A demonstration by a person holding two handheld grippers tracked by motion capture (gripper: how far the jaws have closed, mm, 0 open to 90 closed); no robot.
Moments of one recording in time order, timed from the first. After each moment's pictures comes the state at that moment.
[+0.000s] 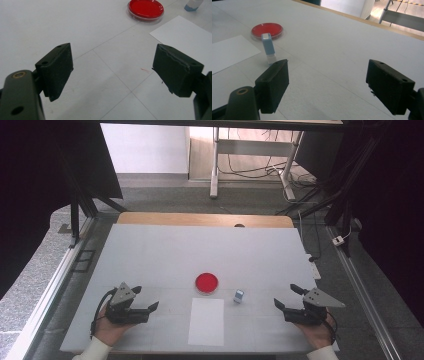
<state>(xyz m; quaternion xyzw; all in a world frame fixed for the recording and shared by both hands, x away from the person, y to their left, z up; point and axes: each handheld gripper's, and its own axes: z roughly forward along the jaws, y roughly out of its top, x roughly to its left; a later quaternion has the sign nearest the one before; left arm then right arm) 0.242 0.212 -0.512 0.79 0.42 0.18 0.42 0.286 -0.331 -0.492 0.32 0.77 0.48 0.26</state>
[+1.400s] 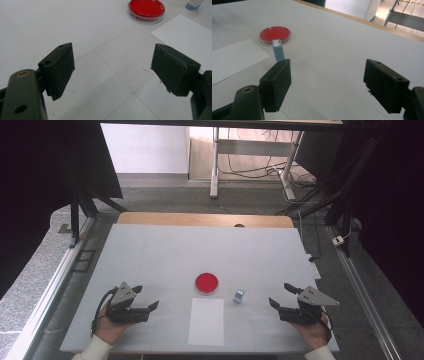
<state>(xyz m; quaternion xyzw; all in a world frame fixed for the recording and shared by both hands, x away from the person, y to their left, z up) 0.244 0.213 -0.514 0.79 0.41 0.19 0.42 0.285 -0.315 -0.486 0.31 0.78 0.48 0.25</state>
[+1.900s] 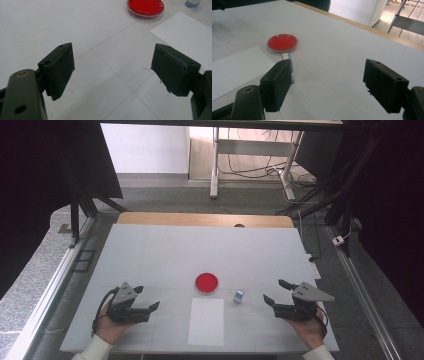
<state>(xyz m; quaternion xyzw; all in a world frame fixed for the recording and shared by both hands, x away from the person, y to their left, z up) 0.246 0.211 -0.516 0.79 0.41 0.19 0.41 0.289 -0.297 -0.472 0.29 0.79 0.49 0.25</state>
